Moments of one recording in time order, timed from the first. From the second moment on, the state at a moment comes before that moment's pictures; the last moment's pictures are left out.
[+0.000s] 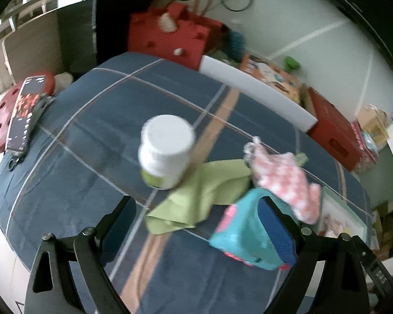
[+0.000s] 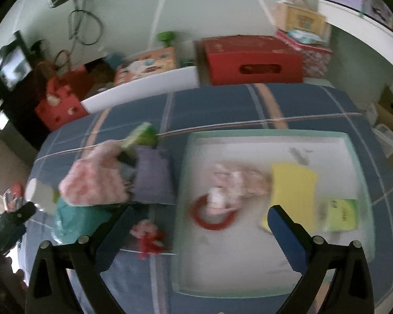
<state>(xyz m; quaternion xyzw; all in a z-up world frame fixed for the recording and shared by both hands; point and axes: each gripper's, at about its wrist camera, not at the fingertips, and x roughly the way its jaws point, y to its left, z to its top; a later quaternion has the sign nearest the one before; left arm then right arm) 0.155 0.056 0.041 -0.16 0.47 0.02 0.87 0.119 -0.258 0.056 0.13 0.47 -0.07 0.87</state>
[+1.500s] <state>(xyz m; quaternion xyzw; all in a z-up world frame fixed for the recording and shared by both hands) 0.204 0.071 -0.048 -0.22 0.55 0.02 0.80 0.168 -0.146 0.036 0.10 0.45 0.07 0.89</state>
